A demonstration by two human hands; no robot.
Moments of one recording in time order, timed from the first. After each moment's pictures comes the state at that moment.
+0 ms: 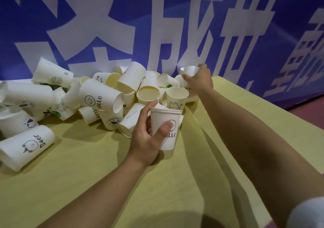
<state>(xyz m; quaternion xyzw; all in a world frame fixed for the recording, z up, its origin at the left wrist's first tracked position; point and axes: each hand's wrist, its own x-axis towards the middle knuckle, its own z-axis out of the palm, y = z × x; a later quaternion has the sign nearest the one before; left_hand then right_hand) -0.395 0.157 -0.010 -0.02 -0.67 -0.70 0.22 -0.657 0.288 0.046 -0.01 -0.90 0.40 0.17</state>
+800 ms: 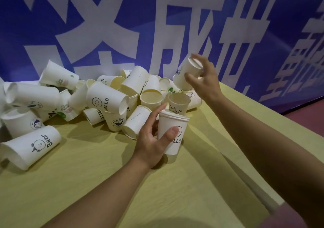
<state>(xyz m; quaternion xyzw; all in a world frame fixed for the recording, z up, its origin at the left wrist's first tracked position) -0.389 0.156 -0.009 -0.07 -0.68 -0.70 0.20 -0.559 0.299 0.086 0.21 -0.80 0.52 0.23</state>
